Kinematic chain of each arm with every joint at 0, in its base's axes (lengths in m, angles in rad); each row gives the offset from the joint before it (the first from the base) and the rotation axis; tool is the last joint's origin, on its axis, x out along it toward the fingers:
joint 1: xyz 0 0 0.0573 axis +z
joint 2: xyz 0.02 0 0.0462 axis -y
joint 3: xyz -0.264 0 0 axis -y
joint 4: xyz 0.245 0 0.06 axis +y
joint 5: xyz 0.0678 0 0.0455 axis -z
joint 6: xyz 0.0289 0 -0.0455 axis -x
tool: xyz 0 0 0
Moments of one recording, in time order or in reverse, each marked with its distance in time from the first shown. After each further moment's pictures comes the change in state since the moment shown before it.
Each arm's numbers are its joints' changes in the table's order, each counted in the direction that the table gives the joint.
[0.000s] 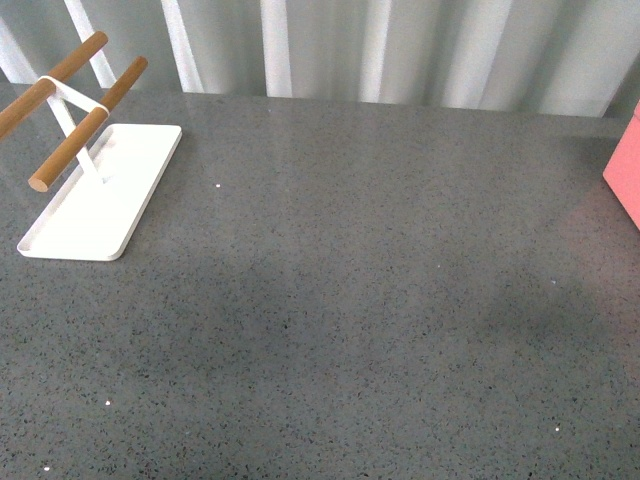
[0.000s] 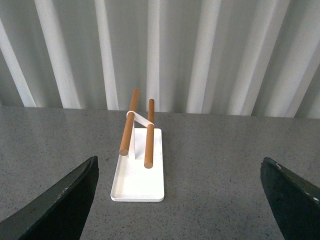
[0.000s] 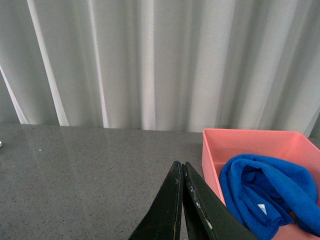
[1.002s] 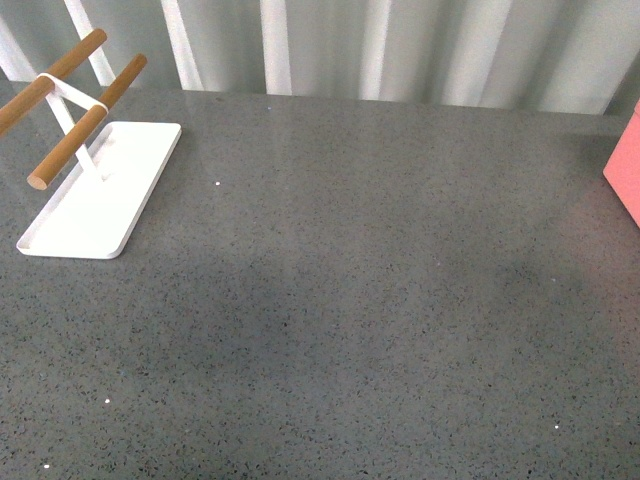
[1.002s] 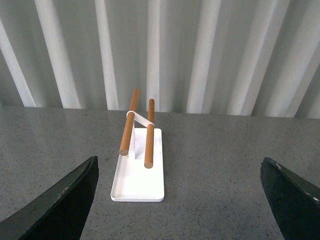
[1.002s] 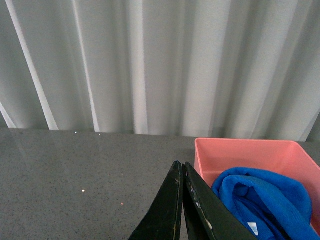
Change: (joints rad) left arm 0.000 0.000 0.000 0.000 0.000 0.000; right arm -0.114 -0.354 0.132 -0.194 -0.109 0.001
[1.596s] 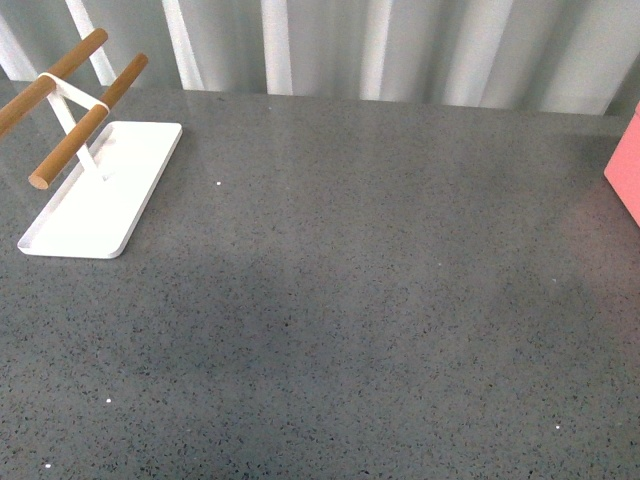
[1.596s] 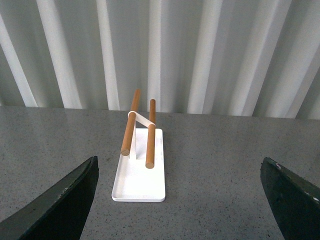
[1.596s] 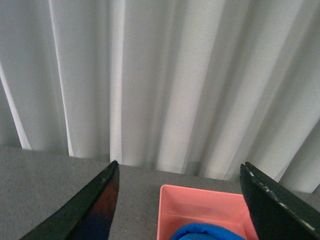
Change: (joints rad) left arm 0.000 0.000 0.000 0.000 0.000 0.000; right arm -0.221 -0.311 0.388 0.050 -0.216 0.057
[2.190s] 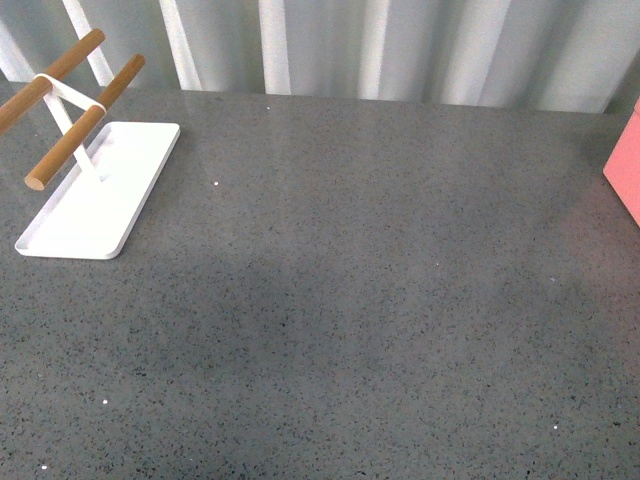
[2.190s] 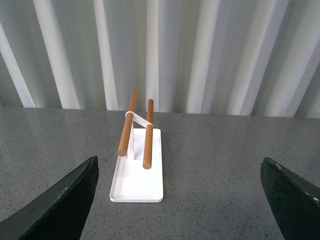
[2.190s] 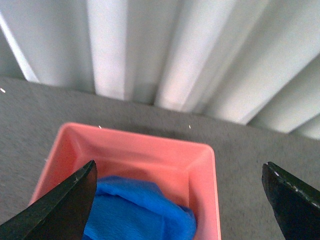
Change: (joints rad) left arm 0.000 0.000 0.000 0.000 0.000 0.000; right arm -0.219 -0.822 0.715 0.346 -0.157 0.380
